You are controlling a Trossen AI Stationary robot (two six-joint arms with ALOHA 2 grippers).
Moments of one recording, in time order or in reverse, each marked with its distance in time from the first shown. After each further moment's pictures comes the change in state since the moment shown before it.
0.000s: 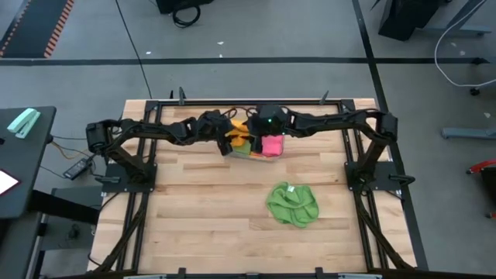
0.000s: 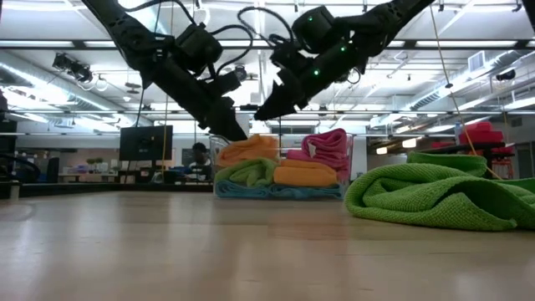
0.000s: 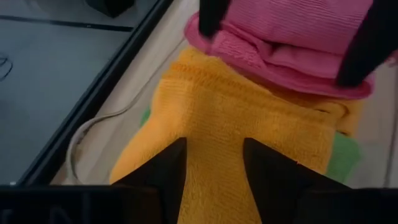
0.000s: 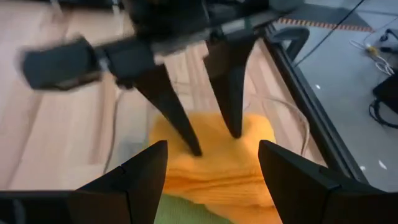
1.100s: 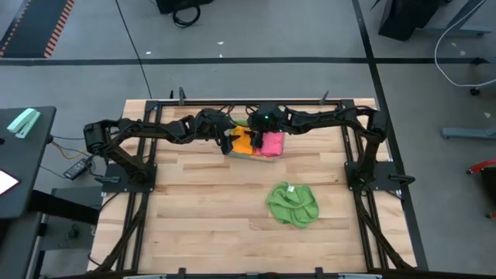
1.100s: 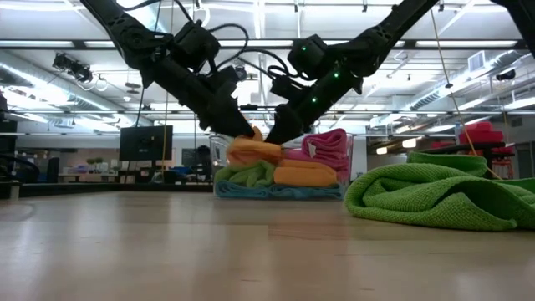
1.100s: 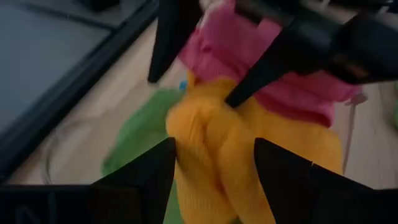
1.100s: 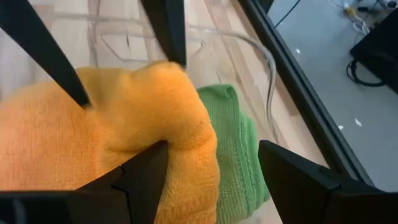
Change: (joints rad) left arm 0.023 -0.016 0.000 0.023 0.106 -0.144; right arm -0.061 0.101 -0.003 0.004 0.056 0.006
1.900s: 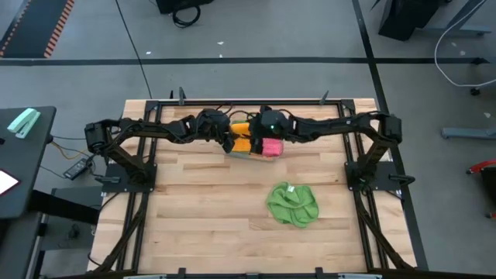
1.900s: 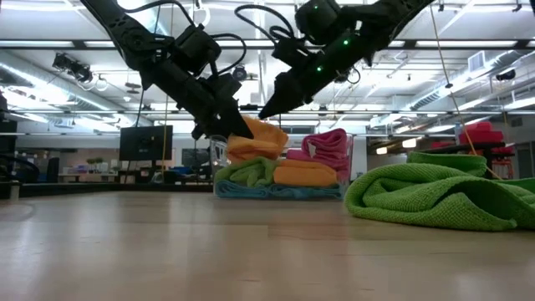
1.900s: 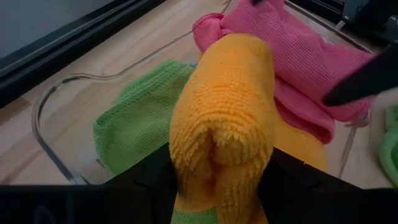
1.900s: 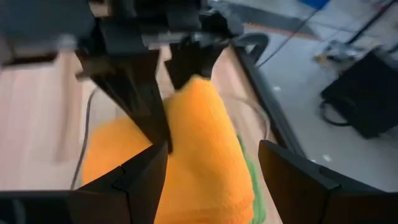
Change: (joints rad) left arm 0.011 0.008 0.000 -0.026 0.000 -0.236; right arm 0.140 -0.133 -0.041 0.015 0.190 -0.039
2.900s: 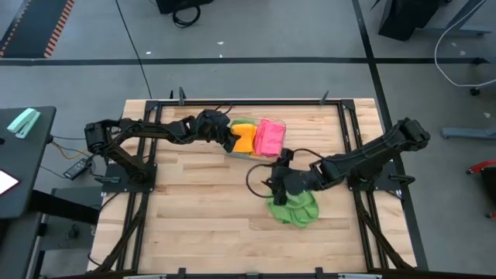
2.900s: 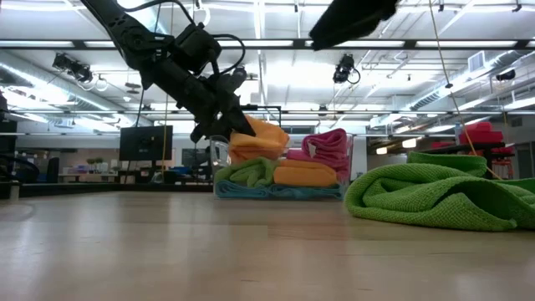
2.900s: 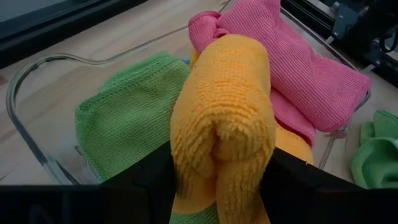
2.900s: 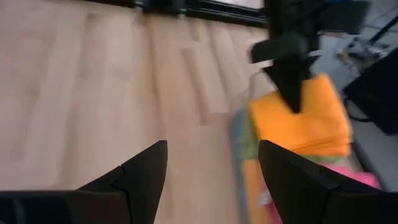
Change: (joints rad) left arm -0.008 -0.001 0.000 -0.001 0.022 -0.126; right arm 0.599 -0.236 -0.015 -0.421 0.384 0.421
